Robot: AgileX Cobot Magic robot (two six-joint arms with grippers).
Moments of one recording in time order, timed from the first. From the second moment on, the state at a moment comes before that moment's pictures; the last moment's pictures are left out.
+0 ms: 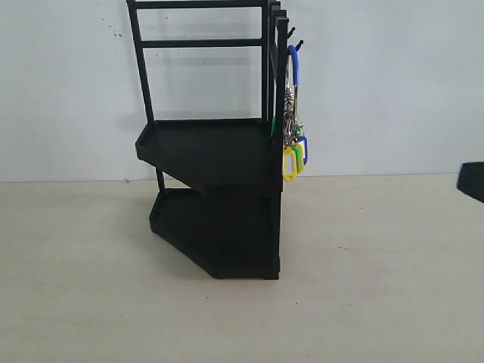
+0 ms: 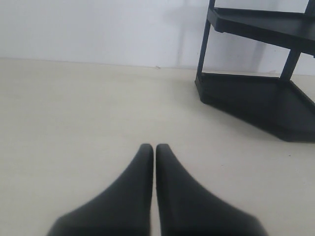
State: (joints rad) left arm 0.00 0.00 0.00 -0.15 0.29 0.07; right arm 0.23 0.67 -0.52 0.46 0.20 -0.11
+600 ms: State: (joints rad) left arm 0.00 0.00 0.00 -0.15 0.29 0.07; right arm 0.07 0.02 0.00 0.46 -0.06 -0.18
